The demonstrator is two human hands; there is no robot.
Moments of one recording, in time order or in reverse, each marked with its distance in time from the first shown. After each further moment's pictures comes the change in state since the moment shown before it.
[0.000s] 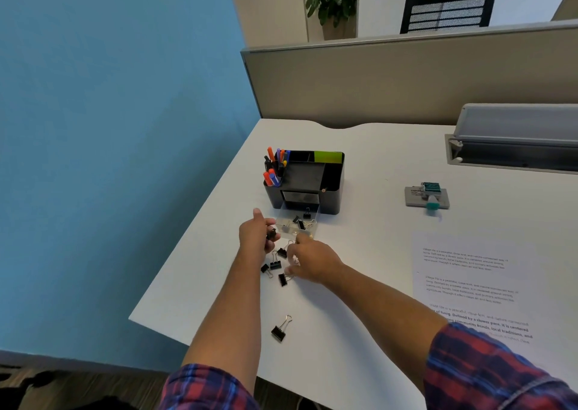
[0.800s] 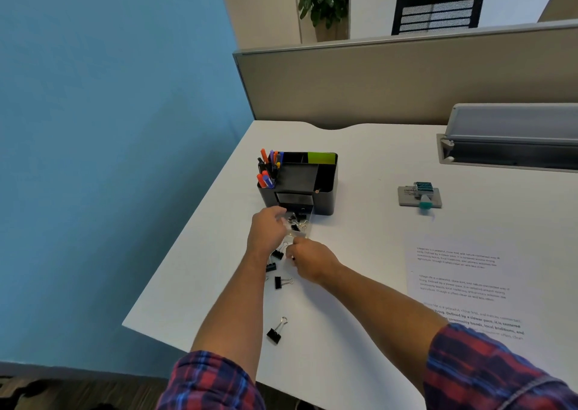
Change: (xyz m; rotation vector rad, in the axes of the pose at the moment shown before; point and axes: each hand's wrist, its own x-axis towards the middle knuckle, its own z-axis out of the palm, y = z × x) left_hand 0.004 -0.005 0.022 0.747 -0.099 0.717; right_hand 0.001 0.012 0.003 -0.100 0.011 -0.036
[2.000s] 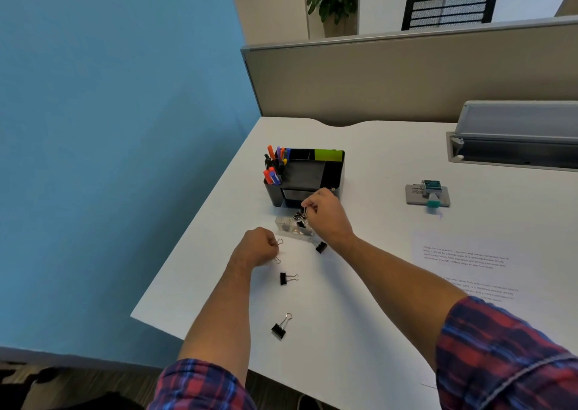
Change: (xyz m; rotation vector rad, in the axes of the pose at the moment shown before) left_hand -0.012 -0.048 -0.020 0.327 -0.292 -0.129; right_hand 0.025 0.013 -0.060 0.500 0.485 0.285
